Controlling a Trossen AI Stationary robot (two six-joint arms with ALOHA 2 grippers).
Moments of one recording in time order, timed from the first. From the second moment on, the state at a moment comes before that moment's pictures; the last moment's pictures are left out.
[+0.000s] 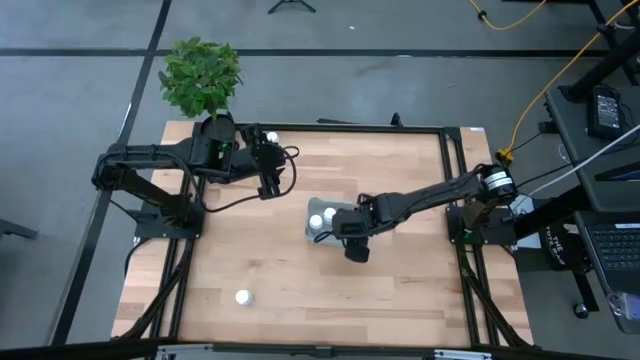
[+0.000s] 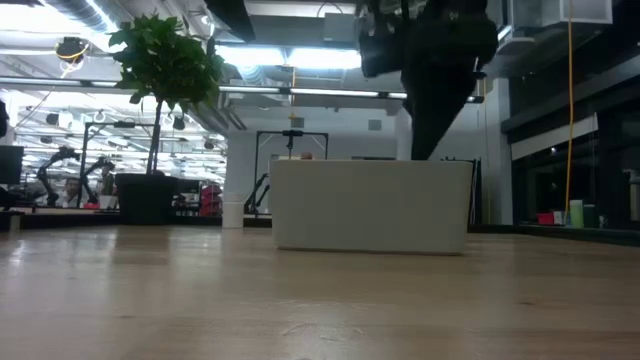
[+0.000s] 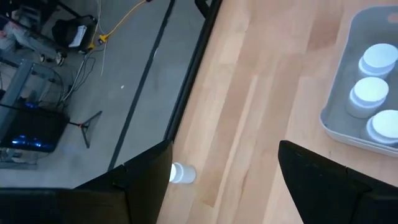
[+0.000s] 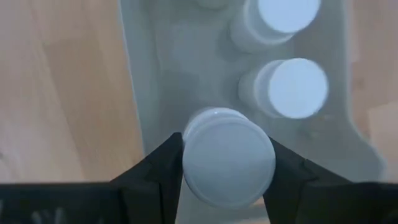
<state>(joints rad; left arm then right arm) 0.01 1.34 1.47 -1.05 -0.60 0.00 0.19 1.80 1.36 -0.89 0.15 0.40</state>
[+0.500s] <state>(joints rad) 0.01 1.34 1.47 -1.05 -0.60 0.00 0.18 1.80 1.19 -0.69 0.10 0.47</state>
